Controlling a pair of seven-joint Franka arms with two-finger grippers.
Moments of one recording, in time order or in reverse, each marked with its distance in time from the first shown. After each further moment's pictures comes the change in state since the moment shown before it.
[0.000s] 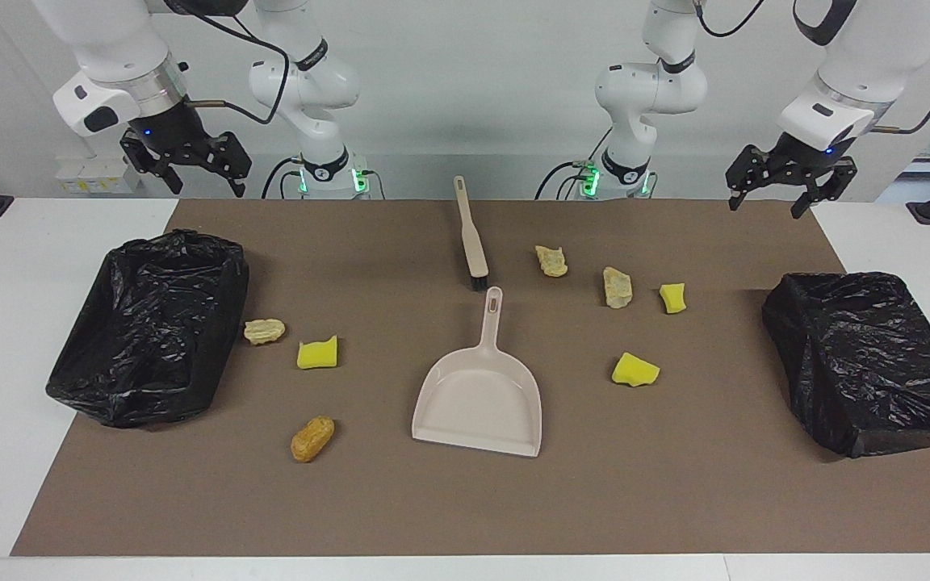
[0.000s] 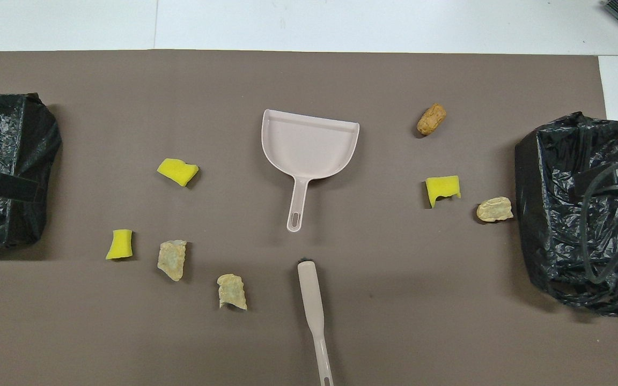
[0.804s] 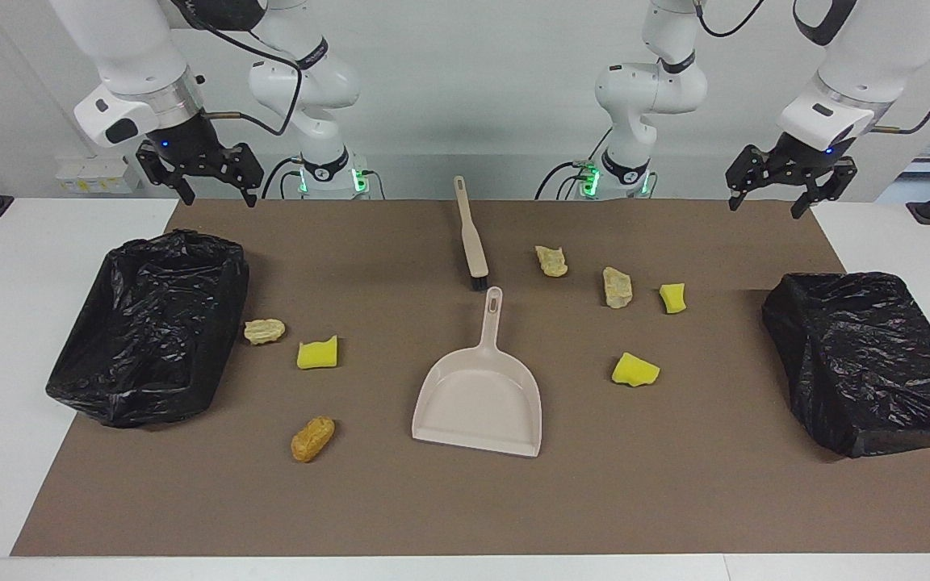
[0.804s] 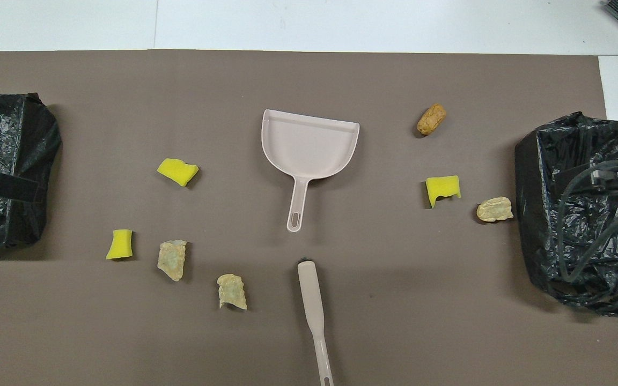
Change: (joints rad) left arm 0.000 0.000 0.000 0.000 0.000 0.000 0.000; right arm 0.027 -0.026 0.006 -0.093 0.022 0.111 0.000
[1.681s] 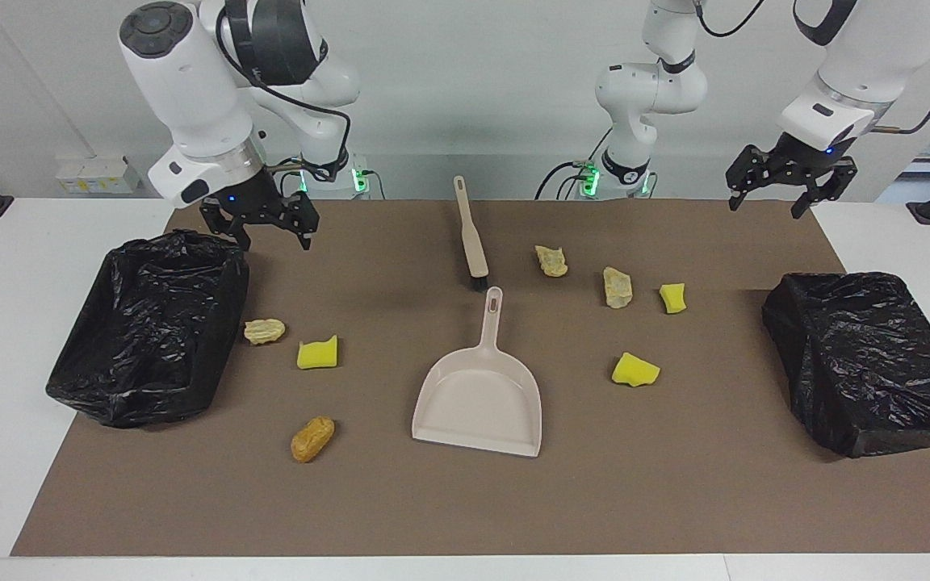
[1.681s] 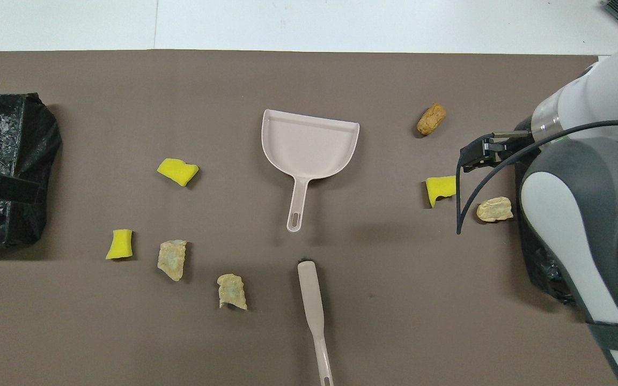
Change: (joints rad) left arm 0.000 -0.018 -0.015 0.004 0.000 0.000 0.000; right arm 0.124 0.173 0.000 0.005 -0.002 0.172 0.101
